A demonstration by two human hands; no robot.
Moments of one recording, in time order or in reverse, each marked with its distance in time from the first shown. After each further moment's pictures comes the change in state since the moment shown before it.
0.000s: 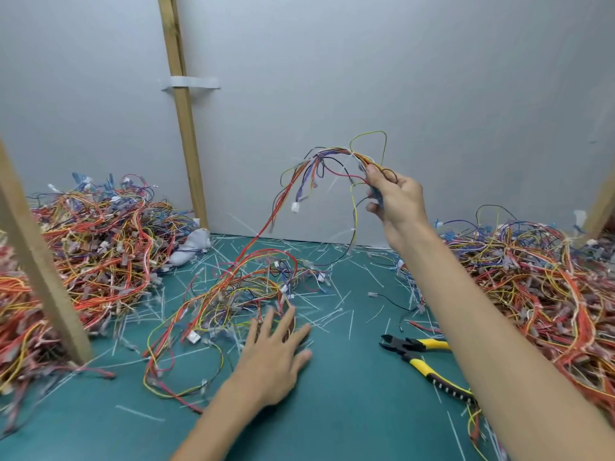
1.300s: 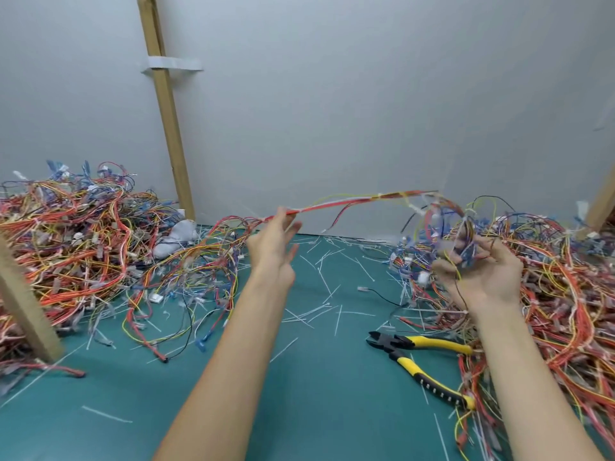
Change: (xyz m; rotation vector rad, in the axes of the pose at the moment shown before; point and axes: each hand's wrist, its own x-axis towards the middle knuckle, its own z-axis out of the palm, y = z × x) left_hand 0.081 0.048 -0.119 -2.128 0.598 -0.363; right_hand -0.032 0.056 -0.163 0.650 -0.051 0.241
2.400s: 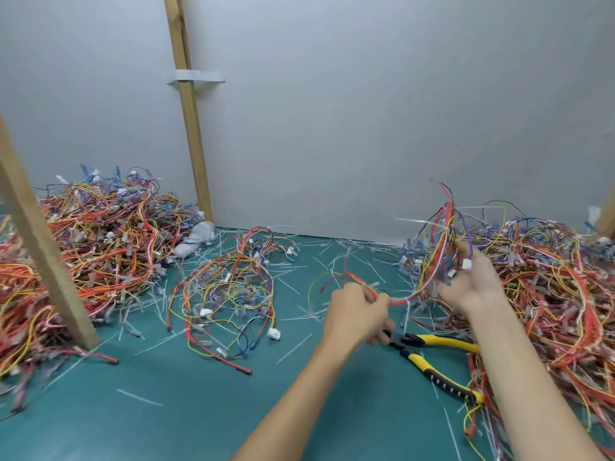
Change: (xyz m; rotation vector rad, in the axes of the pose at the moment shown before) left_hand -0.071 -0.077 -0.011 1.024 -0.479 0.078; right_hand 0.002 0.015 0.023 -0.054 0.377 0.191
